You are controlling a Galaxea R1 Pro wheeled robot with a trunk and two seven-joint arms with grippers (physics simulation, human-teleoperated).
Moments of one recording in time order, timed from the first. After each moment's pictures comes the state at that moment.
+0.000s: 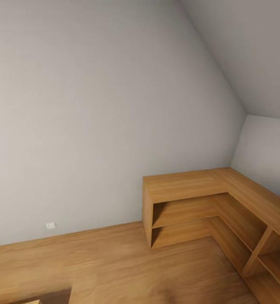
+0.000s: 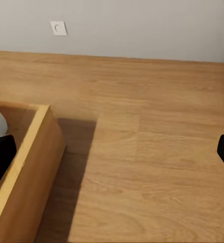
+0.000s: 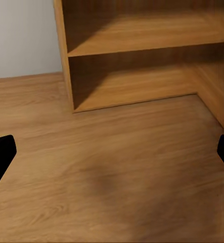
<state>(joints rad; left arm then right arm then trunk) 0.02 -0.06 0.28 -0.19 -0.07 -0.97 0.16 -0.10 0.02 0.60 -0.29 -0.34 -0.81 -0.38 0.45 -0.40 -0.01</state>
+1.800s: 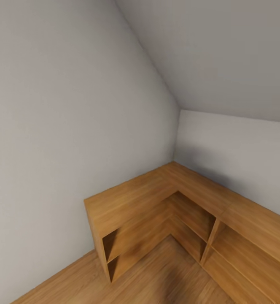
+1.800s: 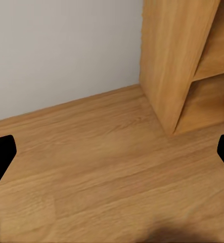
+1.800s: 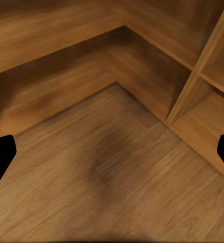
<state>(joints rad) 0.02 -0.04 0.28 -0.19 -0.07 -0.97 0.16 -0.10 0.03 0.60 -0.26 -0.34 -0.80 -0.38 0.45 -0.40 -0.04</state>
